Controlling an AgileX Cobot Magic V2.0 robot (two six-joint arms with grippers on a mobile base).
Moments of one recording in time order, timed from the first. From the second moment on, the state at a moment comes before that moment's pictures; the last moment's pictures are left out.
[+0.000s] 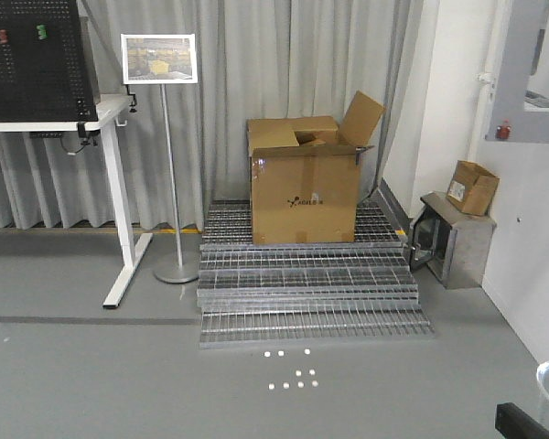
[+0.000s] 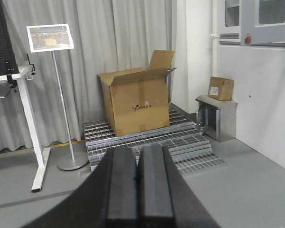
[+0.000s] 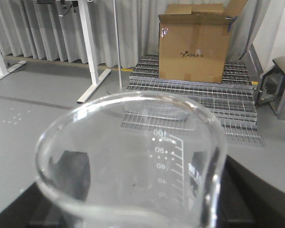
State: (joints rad) left arm -0.26 -0.01 0.03 -0.03 0.01 0.09; right arm 0.30 0.69 -0.43 -0.49 0.09 0.47
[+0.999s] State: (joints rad) left arm -0.26 -0.01 0.03 -0.03 0.01 0.09; right arm 0.30 0.69 -0.43 -0.49 0.09 0.47
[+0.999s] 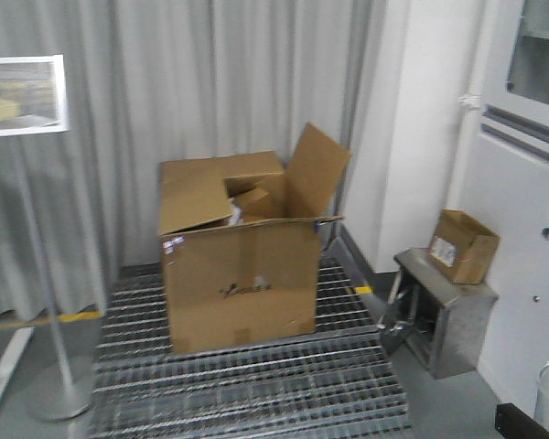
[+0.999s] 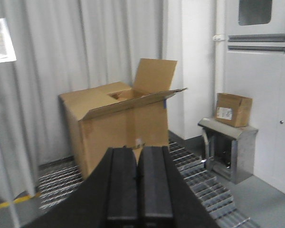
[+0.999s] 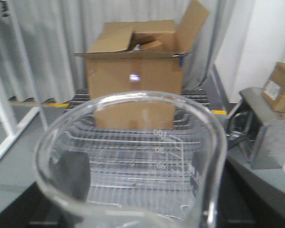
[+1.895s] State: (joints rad) left arm -0.26 -0.01 0.03 -0.03 0.01 0.09; right arm 0.30 0.69 -0.43 -0.49 0.09 0.47
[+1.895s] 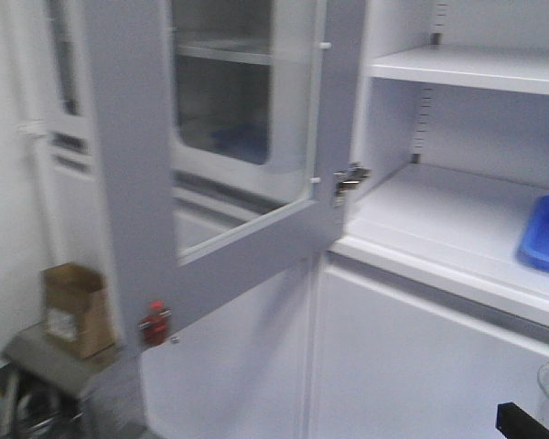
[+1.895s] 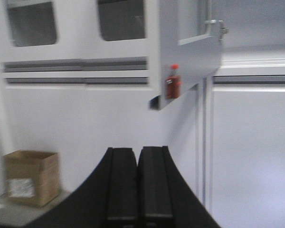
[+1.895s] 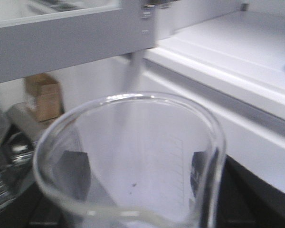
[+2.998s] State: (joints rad) left arm -0.26 -0.01 0.03 -0.03 0.01 0.09; right arm 0.30 0.69 -0.43 -0.49 0.09 0.47
